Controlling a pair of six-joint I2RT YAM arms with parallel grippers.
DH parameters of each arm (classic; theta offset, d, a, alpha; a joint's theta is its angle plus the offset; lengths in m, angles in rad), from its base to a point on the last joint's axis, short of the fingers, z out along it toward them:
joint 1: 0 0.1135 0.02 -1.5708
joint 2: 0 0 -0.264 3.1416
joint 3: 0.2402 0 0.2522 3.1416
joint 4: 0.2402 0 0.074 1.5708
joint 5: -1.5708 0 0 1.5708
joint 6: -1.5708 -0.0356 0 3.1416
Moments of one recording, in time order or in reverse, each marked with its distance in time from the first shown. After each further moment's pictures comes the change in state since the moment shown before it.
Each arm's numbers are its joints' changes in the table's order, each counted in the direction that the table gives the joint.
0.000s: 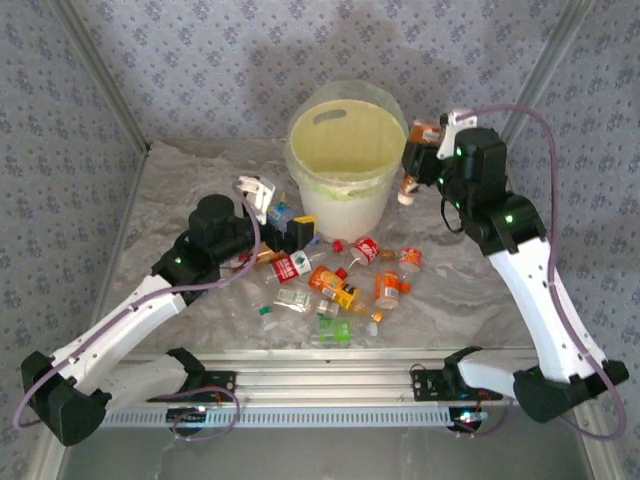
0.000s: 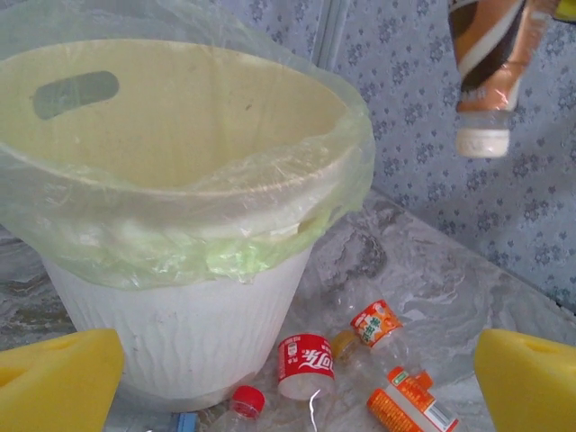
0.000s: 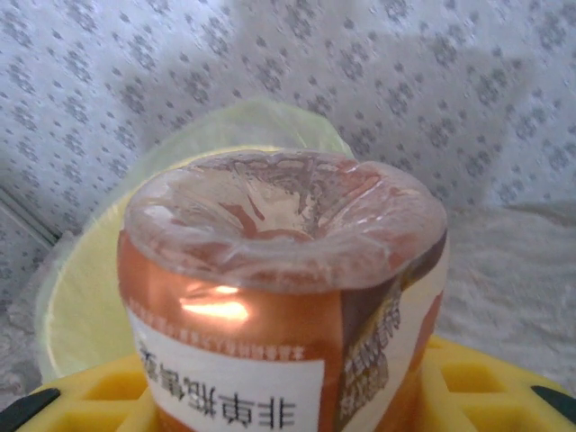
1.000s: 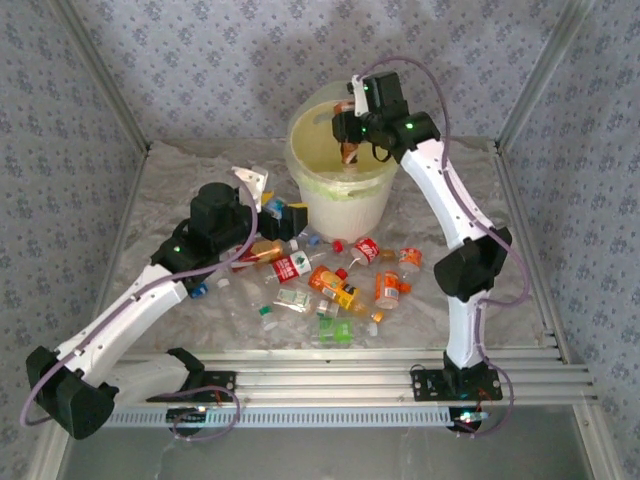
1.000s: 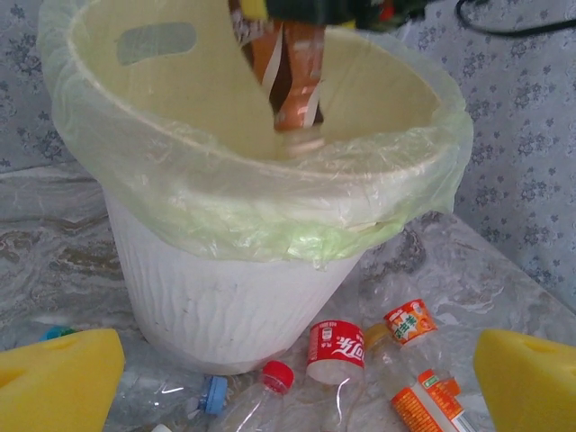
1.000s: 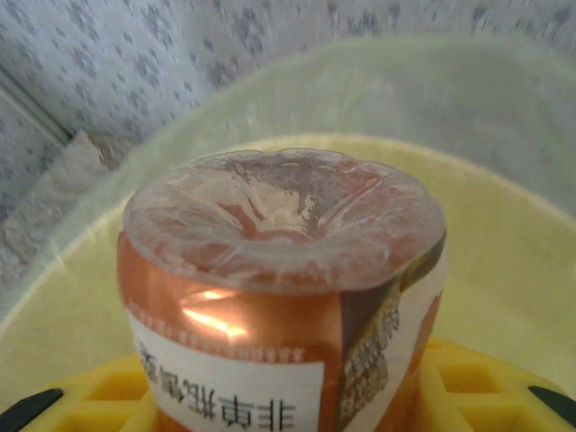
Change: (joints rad) left arm 0.056 0.060 0.080 0.124 0.048 0.078; right arm 0.046 0.808 0.708 0.199 0.188 0.118
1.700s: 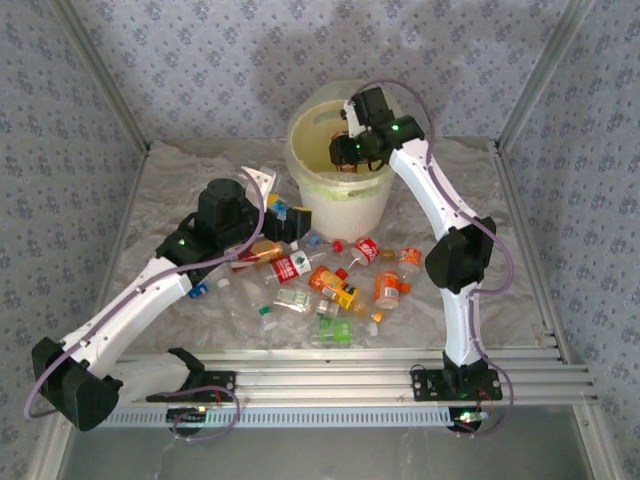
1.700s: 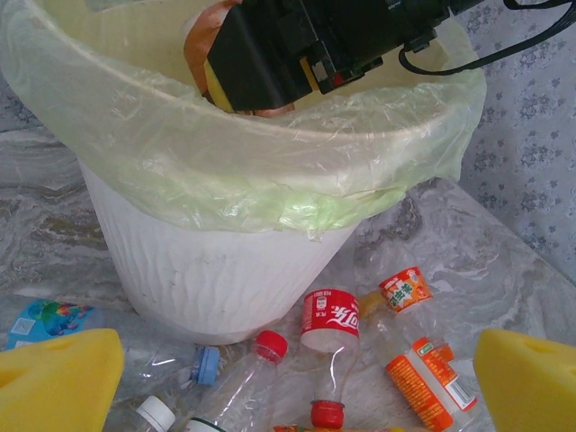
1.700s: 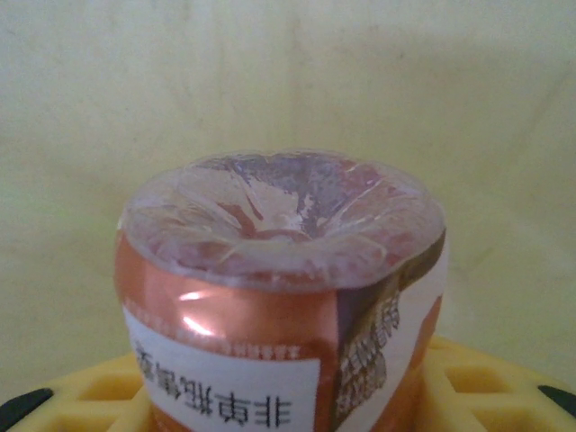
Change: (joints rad) left arm 0.000 0.049 0.035 0.074 -0.038 -0.008; right arm 0.000 0.097 -0.007 0.159 0.041 -0.011
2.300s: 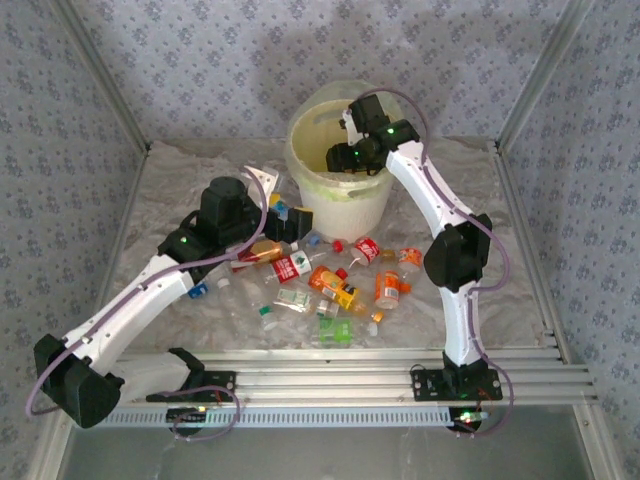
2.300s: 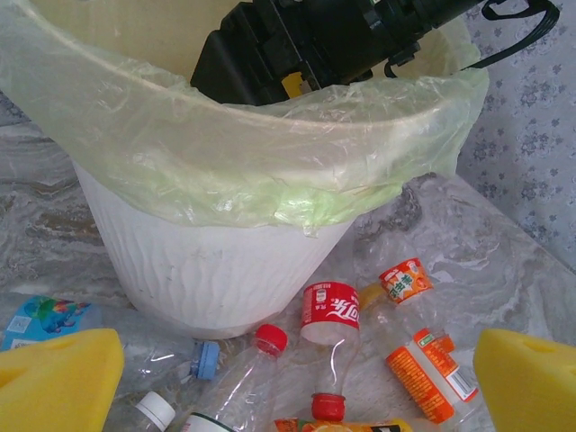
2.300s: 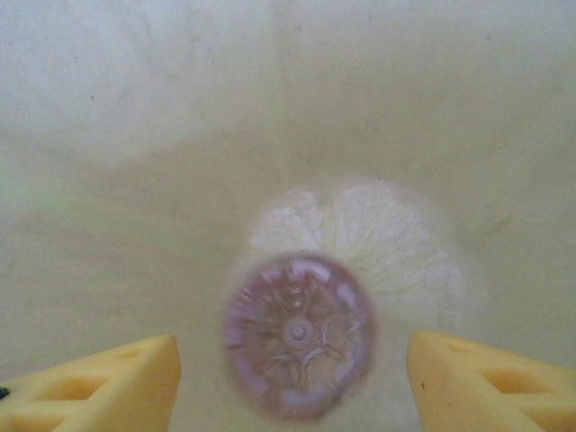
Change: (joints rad) left arm -0.001 0.015 0.013 0.019 -0.014 -0.016; right arm 0.000 0.008 -0.038 0.006 0.008 -0.023
